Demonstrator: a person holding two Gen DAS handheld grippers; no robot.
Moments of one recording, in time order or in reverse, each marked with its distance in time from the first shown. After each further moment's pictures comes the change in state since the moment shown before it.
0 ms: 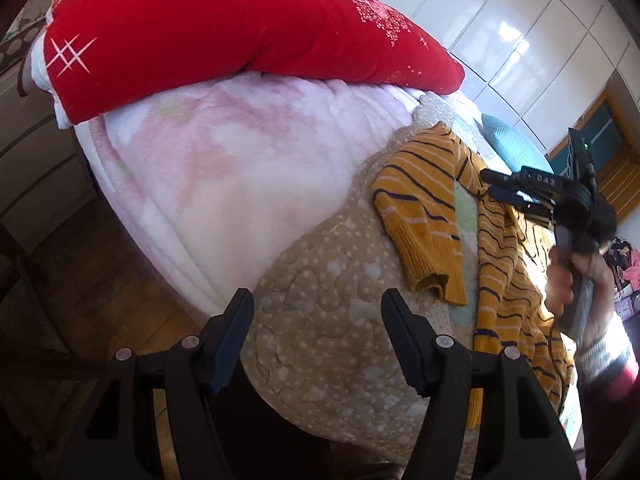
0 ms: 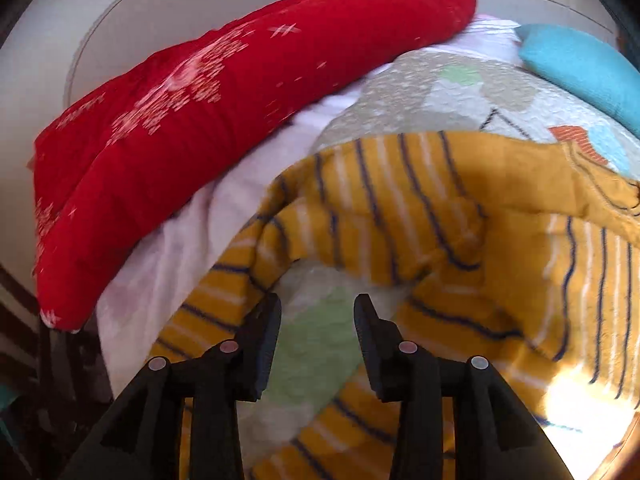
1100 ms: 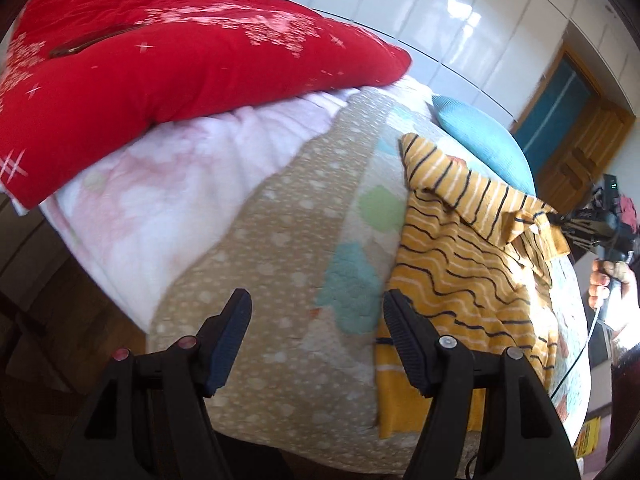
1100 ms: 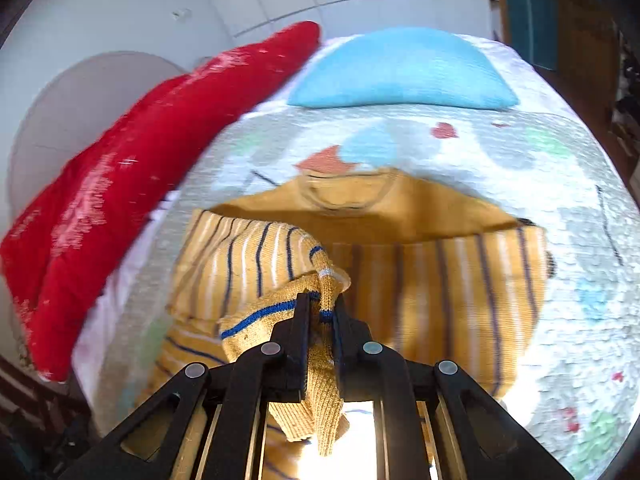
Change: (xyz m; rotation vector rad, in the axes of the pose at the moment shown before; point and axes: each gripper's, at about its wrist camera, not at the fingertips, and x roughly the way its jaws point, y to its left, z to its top) left arm -0.012 -0.097 0.008 0.205 -0.015 -0.049; right arm -0.199 -0.220 -0.049 0.301 -0.129 -0.316
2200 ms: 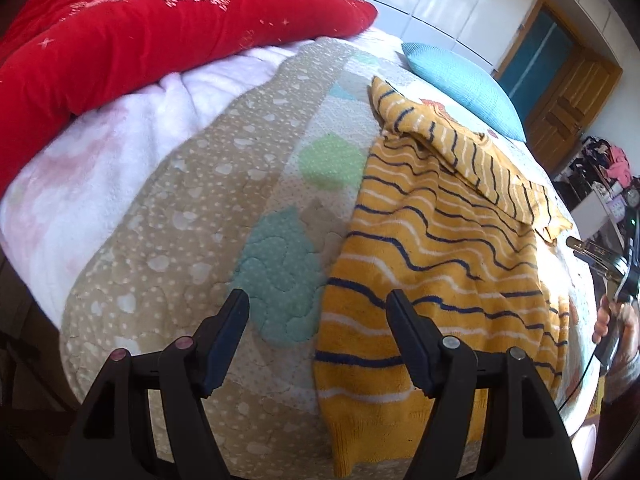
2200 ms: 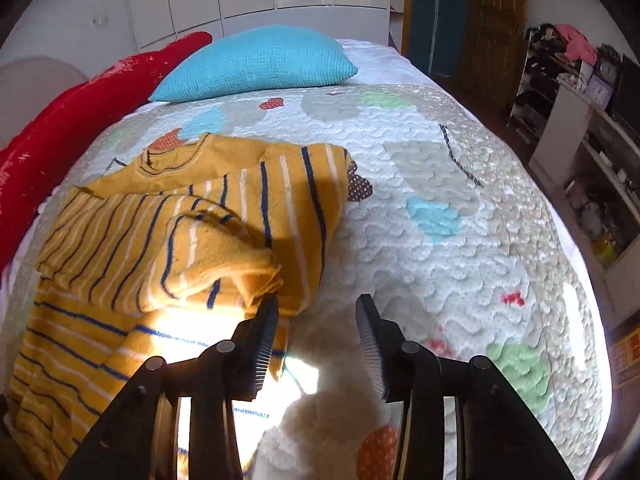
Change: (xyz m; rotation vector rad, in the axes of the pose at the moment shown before) left arm 0.068 -0.042 -0.001 0.117 0.145 -0.054; right arm -0.048 -0.097 -0.099 0.113 -0.093 -0.279
